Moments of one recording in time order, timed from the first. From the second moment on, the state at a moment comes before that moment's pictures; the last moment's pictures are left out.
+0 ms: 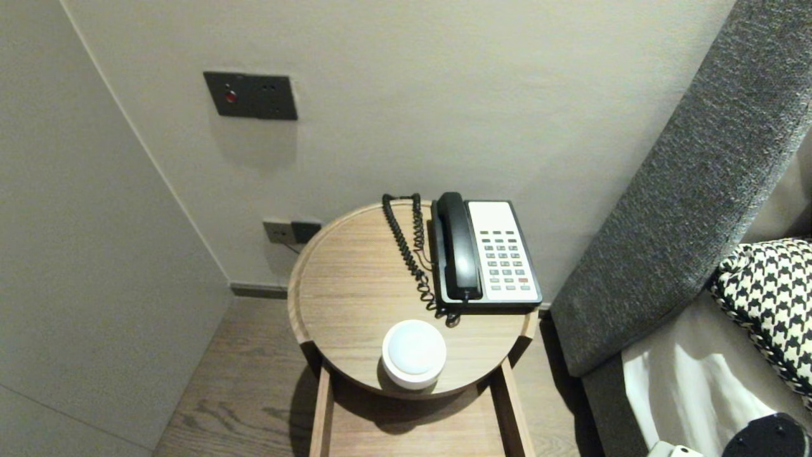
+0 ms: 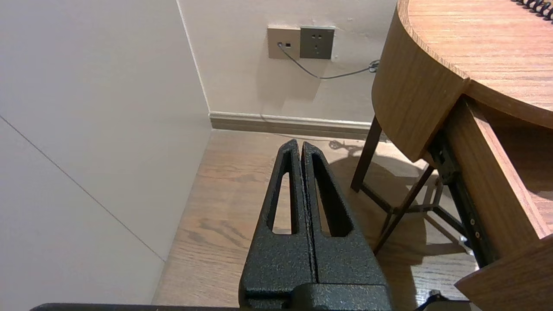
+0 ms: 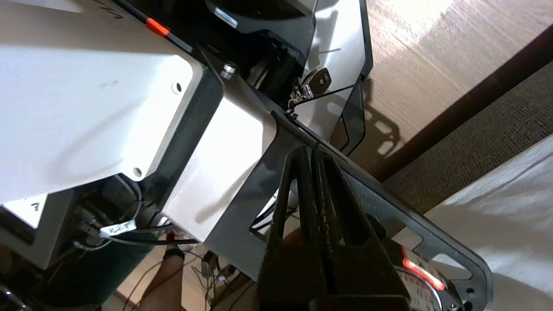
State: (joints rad) left arm 0.01 0.00 0.00 -0.01 0.01 0.03; right arm 0.78 1.21 -0.41 0.32 0.15 0.25
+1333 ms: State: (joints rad) left arm 0.01 0.00 0.00 -0.01 0.01 0.03; right arm 0.77 1.55 -0.60 0.10 0.09 0.25
